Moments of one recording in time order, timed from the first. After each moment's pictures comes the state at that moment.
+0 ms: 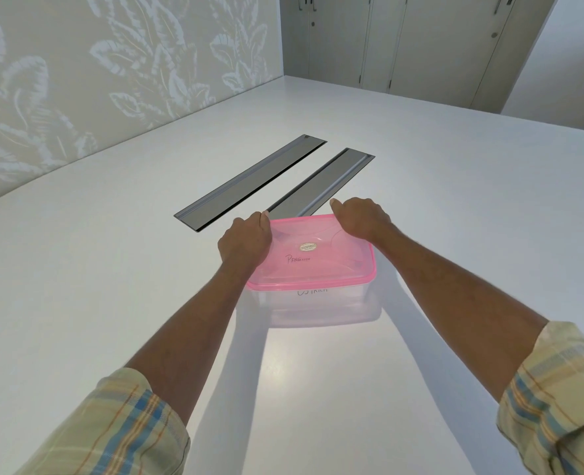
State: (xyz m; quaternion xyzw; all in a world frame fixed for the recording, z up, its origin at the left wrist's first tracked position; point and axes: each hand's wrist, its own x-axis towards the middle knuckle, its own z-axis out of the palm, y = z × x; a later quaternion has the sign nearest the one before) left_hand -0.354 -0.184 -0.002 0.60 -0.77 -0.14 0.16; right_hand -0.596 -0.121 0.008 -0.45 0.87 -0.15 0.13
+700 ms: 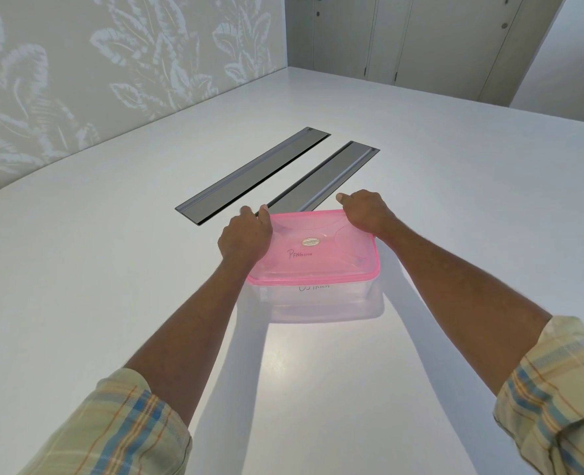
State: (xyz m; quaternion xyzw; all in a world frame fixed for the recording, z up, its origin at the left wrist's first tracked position) left_hand -0.353 -0.185 -0.005 0.62 -0.74 -0.18 0.18; right_hand -0.605 -0.127 0.007 -0.43 0.84 -0.26 0.22
